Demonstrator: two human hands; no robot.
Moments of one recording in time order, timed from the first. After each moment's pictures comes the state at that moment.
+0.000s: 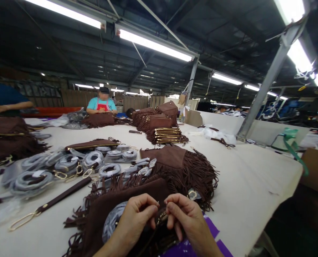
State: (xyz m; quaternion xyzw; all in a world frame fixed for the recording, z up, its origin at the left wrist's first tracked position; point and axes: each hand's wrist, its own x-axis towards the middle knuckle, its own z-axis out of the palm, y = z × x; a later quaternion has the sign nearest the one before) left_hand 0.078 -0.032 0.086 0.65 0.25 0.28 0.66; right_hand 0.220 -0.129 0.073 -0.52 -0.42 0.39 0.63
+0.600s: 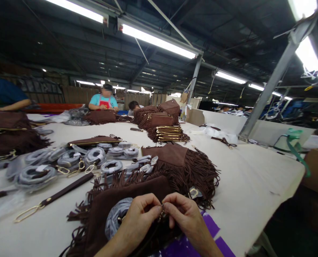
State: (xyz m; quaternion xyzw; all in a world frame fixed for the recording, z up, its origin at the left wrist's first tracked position) left_hand 0.074 -0.040 0.092 0.72 0.26 0.26 0.58; right_hand 0.214 -0.125 0.079 -0.57 -0.47 0.33 0.59
